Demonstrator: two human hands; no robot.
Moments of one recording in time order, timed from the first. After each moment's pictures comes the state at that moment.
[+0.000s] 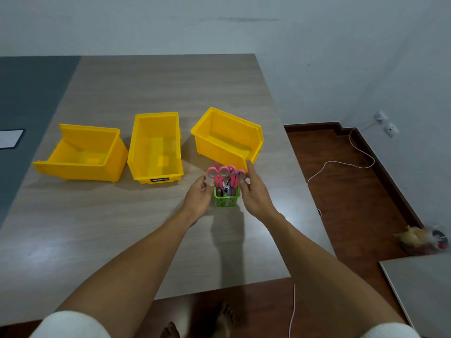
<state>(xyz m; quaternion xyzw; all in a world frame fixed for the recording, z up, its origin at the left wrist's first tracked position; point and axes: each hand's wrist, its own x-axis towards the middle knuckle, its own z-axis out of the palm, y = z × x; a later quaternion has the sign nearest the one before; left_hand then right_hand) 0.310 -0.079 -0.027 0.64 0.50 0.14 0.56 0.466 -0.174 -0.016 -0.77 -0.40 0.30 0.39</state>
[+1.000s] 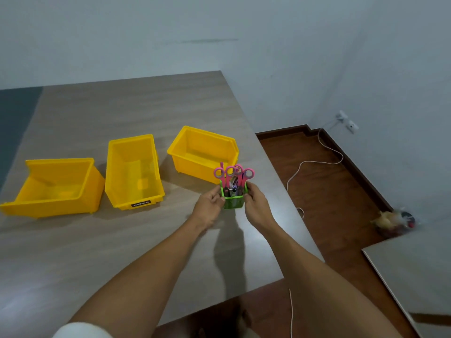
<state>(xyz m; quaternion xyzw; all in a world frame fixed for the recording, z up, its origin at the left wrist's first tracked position) 0.362 -0.110 0.006 0.65 0.36 0.13 0.66 0.483 -0.209 -0.003 -0.79 -0.28 0.27 0.46</state>
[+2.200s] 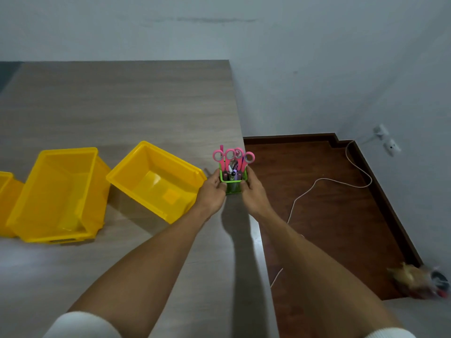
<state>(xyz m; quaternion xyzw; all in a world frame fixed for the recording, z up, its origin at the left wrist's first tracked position) 0.631 -0.018 -0.058 0.64 0.46 0.17 0.59 0.743 -0.096 -0.045 -0.75 -0.36 0.33 0.45</state>
